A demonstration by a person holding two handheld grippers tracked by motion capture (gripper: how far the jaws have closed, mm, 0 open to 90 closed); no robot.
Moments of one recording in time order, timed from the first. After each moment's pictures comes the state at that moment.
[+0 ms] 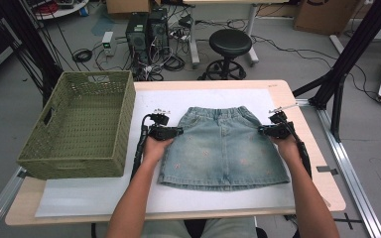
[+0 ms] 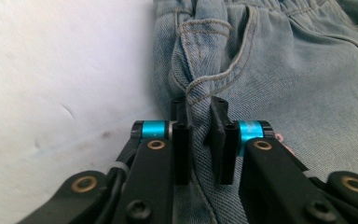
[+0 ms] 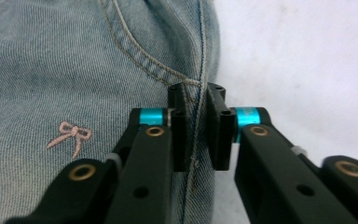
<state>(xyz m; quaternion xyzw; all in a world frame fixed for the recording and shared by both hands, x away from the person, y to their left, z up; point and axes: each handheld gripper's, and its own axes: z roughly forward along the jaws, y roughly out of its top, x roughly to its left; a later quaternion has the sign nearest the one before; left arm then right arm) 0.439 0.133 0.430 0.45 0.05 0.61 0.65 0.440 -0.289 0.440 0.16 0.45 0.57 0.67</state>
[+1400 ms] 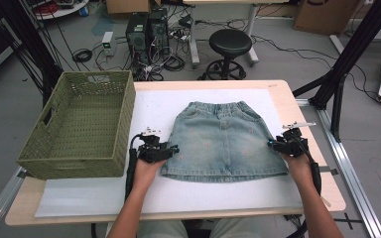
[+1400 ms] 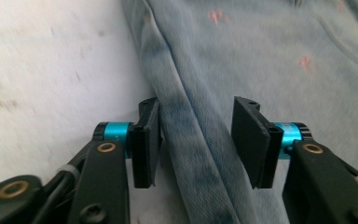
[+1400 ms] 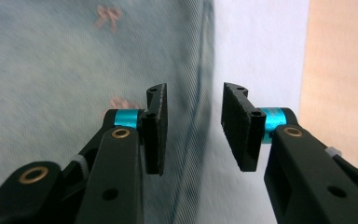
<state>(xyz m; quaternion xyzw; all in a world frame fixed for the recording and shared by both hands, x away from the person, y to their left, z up) 0.446 0.150 0.349 0.45 0.05 0.61 0.66 0.445 -0.312 0.372 0.17 0.40 0.60 0.67</state>
